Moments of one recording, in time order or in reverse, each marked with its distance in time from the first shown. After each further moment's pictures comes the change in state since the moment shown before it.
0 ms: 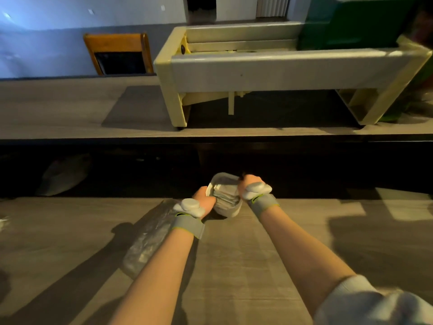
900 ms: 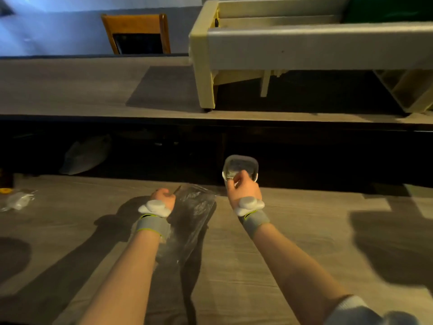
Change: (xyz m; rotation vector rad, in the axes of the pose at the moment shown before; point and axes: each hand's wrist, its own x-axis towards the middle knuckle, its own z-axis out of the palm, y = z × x) left_hand 0.013 -0.112 -0.091 0.004 0.253 -0.265; right_hand -0.050 -0.036 0.062 0.385 0.177 -0.137
